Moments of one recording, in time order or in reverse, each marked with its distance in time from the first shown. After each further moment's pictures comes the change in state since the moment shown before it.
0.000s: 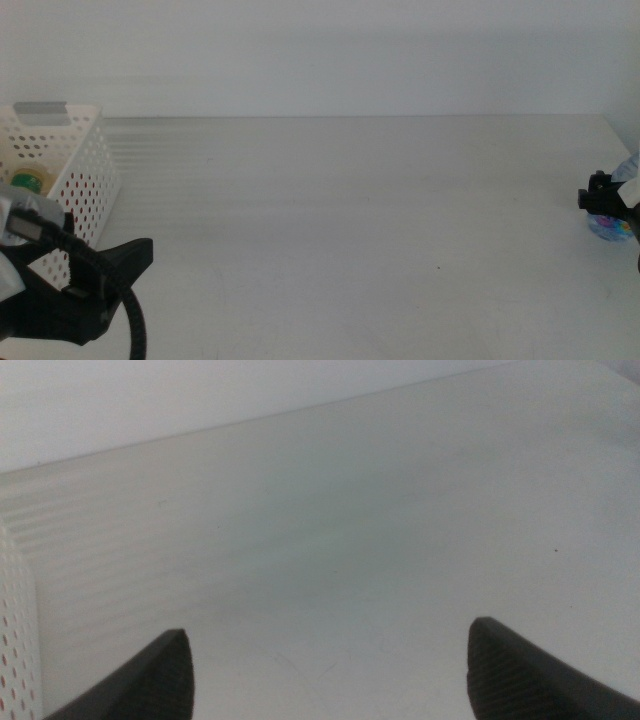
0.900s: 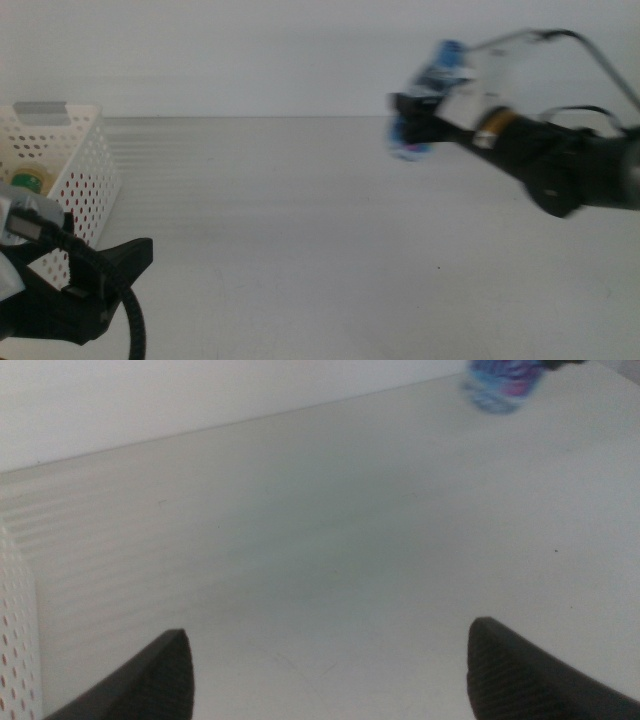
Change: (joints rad) left arm 0.000 0.000 0.000 0.000 0.000 -0.002; right arm 0.372 -0.035 -0.372 -0.716 0.214 0.638
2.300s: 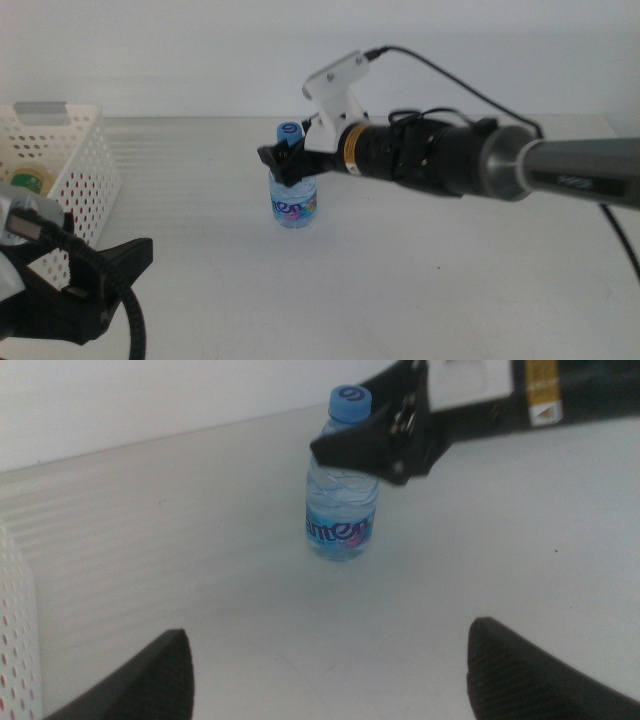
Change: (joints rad) left arm 0.000 0.000 0.000 0.000 0.000 0.000; right arm 0.290 0.201 -0.365 -0.564 0.334 0.571
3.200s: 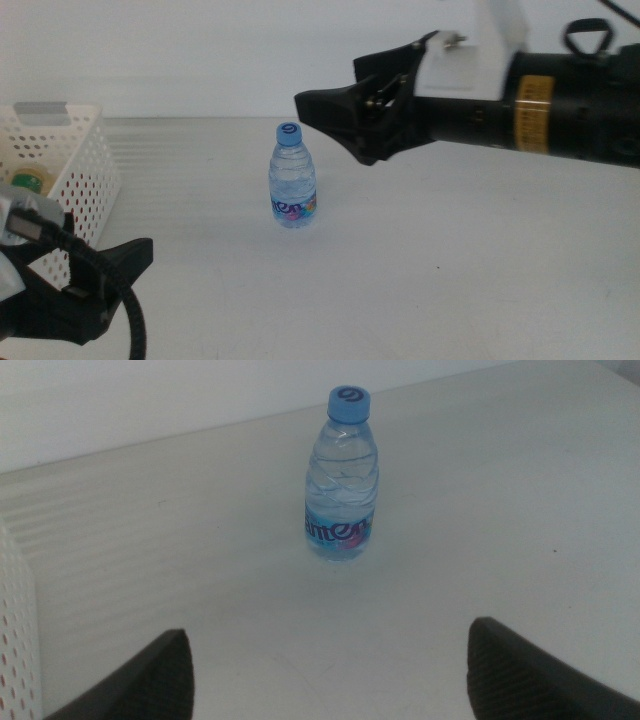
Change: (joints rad) left arm 0.000 0.000 0.000 0.000 0.000 0.000; right arm 0.000 -0.703 0.337 -0.891 -0.135 0.999
